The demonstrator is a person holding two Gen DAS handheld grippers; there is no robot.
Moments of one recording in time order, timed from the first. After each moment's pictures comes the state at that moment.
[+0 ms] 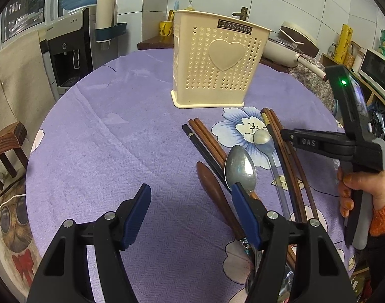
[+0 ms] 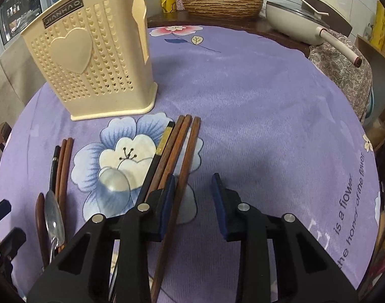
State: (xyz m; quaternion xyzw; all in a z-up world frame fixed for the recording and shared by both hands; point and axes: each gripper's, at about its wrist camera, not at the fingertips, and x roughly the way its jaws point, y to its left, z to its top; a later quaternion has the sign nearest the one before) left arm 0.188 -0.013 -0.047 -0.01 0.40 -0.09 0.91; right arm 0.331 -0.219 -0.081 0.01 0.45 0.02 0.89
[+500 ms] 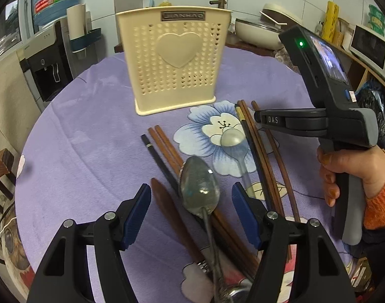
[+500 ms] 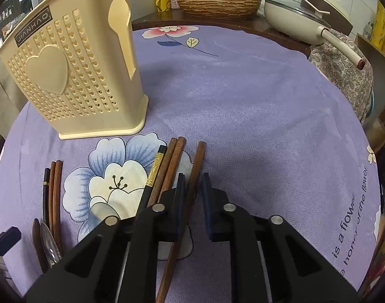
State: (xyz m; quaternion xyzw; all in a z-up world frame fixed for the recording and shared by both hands) left arm 0.207 -0.070 -0.046 0.05 0.42 -0.11 0.90; right arm 0.356 -0.226 -0.079 0.02 0.46 0.02 0.89
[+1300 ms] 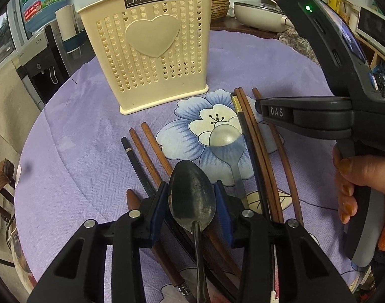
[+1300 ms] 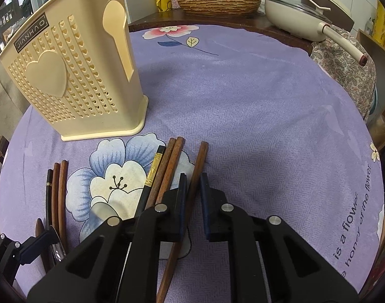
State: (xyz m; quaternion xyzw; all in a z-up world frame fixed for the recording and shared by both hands) left arm 0.225 -0.098 -0.061 0.08 0.45 -0.09 0.89; right arm 0.358 -0.229 -0.080 0.03 0.46 0.03 0.89
